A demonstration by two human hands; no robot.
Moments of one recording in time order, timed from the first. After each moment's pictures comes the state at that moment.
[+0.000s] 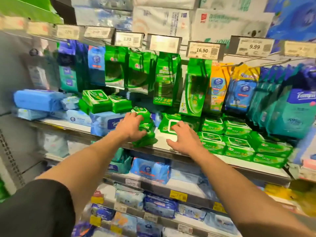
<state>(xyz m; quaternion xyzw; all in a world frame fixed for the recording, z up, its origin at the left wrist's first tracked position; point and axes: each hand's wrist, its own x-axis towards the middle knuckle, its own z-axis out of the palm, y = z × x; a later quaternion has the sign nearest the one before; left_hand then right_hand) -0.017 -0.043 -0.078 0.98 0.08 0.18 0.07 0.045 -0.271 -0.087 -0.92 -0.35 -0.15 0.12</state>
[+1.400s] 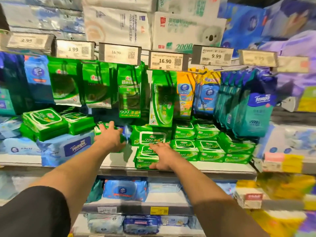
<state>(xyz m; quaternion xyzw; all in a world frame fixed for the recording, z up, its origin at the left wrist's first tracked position) 0.083 -0.056 -0.076 0.99 0.15 0.02 0.02 0.088 -0.288 -0.098 -0.96 -0.27 0.05 0.07</state>
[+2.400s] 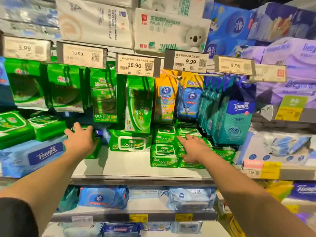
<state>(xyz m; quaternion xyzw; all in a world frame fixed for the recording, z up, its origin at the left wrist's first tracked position) 0.100 -0.054 -0.082 0.95 0.27 0.14 0.08 0.139 -0.441 -0.044 -0.98 -0.16 0.01 -0.09</state>
